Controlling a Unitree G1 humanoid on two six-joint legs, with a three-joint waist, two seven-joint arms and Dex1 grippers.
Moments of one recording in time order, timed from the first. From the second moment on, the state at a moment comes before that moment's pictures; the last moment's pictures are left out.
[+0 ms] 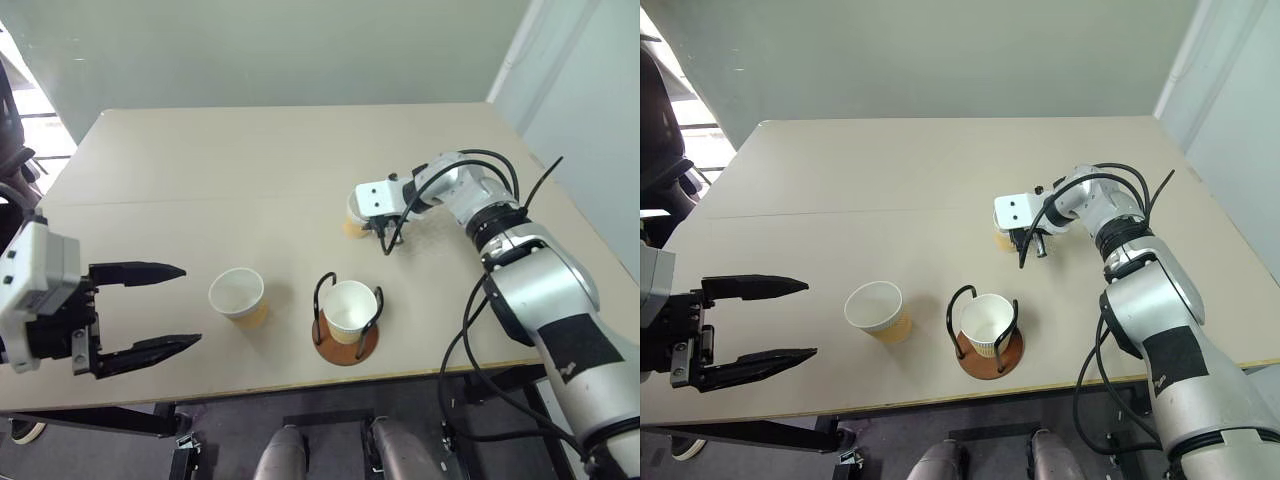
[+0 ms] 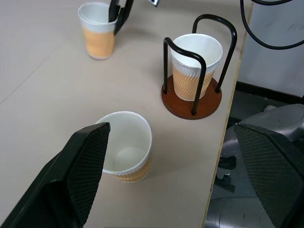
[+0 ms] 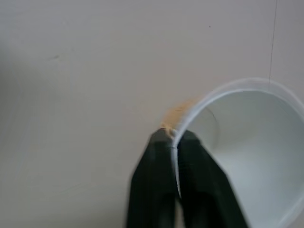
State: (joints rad) left arm 0.21 1.10 0.91 -0.58 -0.80 0.76 -1.30; right arm -1.41 -0.32 0.46 1.29 -0.40 -0.41 1.14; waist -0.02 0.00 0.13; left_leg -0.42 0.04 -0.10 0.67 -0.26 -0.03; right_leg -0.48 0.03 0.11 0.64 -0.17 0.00
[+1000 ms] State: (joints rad) left arm -0.05 1.18 0.57 -0.35 -0.75 0.60 -1.37; right arm -1.04 -0.86 0.30 -0.18 0.73 0.64 1.50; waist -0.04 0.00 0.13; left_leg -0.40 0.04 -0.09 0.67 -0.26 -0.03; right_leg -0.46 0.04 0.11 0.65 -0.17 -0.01
